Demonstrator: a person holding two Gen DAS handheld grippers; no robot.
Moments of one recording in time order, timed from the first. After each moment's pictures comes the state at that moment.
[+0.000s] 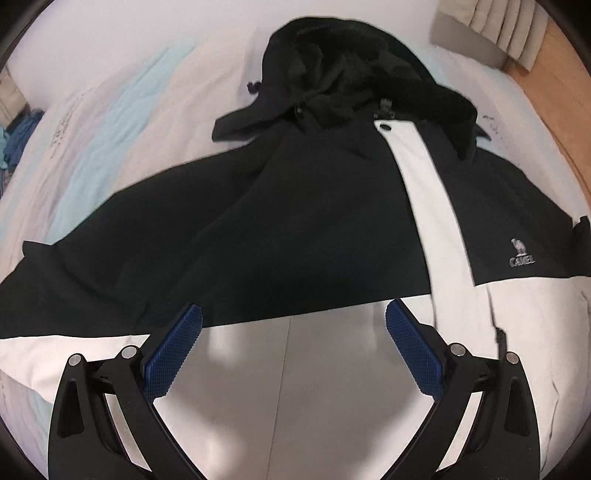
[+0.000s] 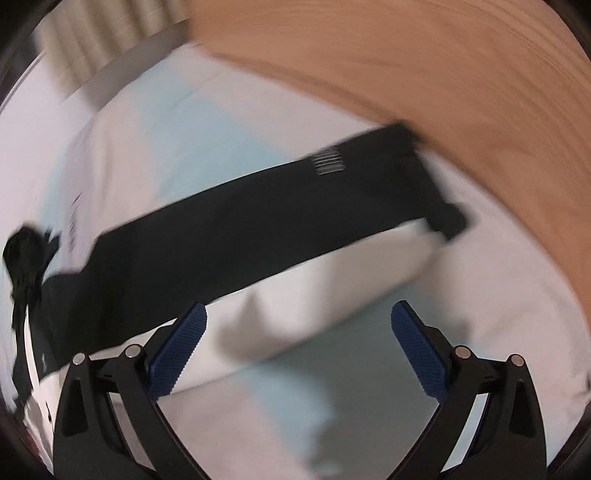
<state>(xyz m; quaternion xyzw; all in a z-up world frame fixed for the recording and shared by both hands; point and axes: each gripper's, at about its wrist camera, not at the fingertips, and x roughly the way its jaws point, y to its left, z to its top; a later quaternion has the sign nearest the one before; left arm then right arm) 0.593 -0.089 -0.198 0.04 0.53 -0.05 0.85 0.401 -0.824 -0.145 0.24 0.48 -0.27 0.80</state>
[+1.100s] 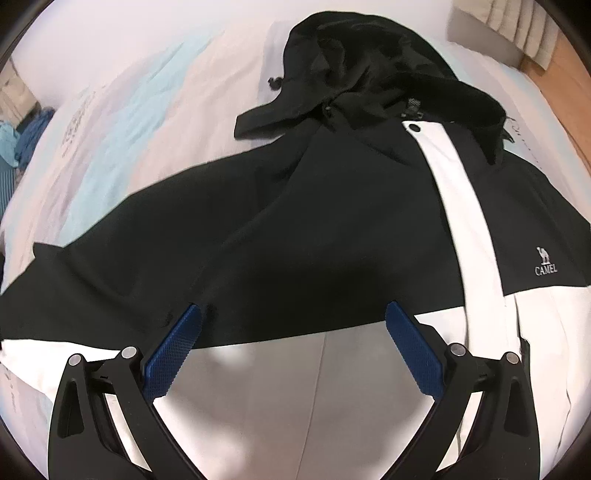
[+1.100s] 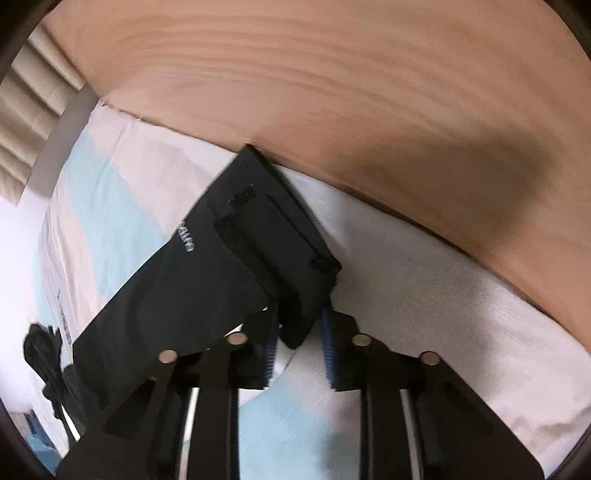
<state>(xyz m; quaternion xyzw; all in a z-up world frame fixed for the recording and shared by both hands) 0.606 -0.077 -0.200 0.06 0.53 -0.02 0.85 0.378 -0.928 -0.167 0.36 0.46 -0.31 0.75</state>
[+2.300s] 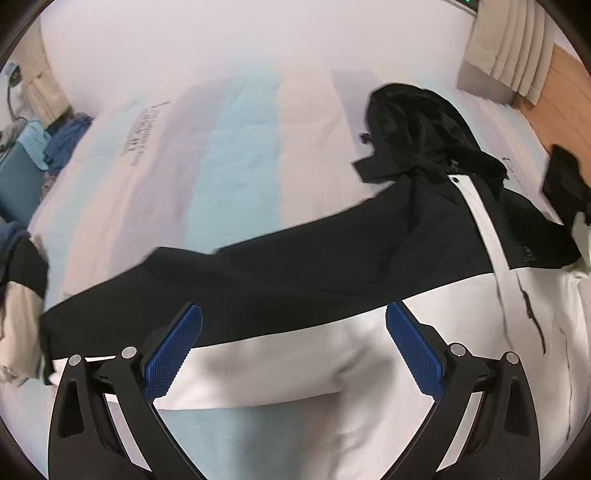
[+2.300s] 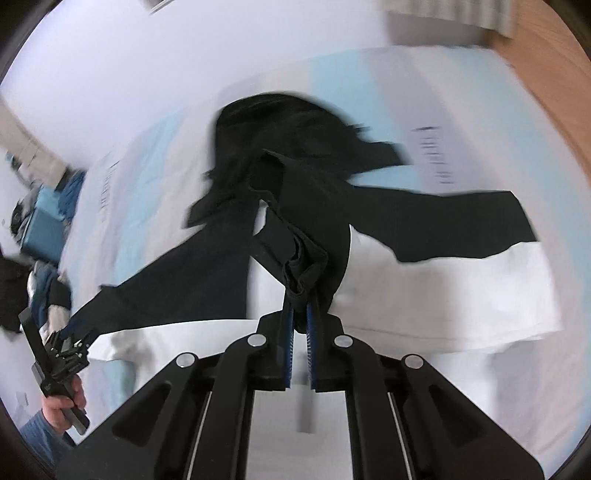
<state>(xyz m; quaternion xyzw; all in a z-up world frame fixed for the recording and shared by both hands) 0.548 0.116 -0.092 0.04 0.48 -0.03 0.87 0.565 -0.293 -0.016 0.14 0.53 0.04 0.84</state>
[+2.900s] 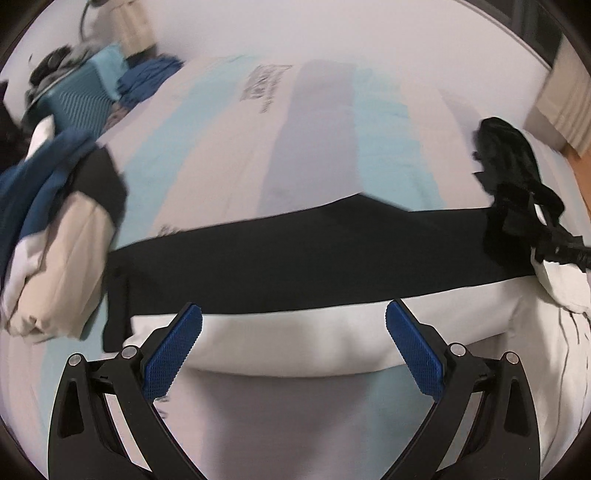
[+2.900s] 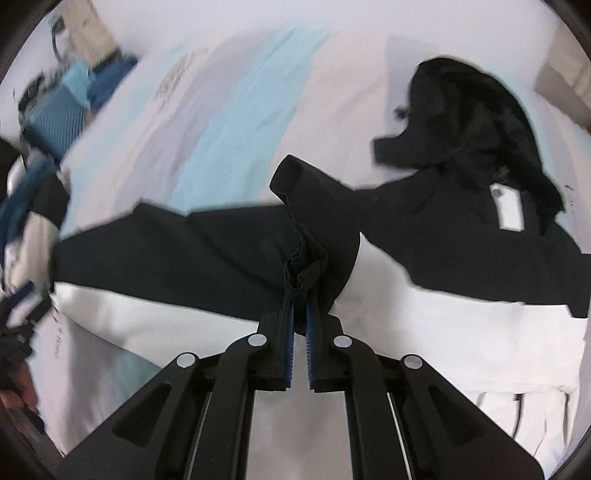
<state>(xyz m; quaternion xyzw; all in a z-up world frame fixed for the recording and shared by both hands) 0.499 0.342 -0.107 -0.02 0.49 0.05 0.87 0.591 0.038 -0.101 -0.02 0.56 0.11 0.82</state>
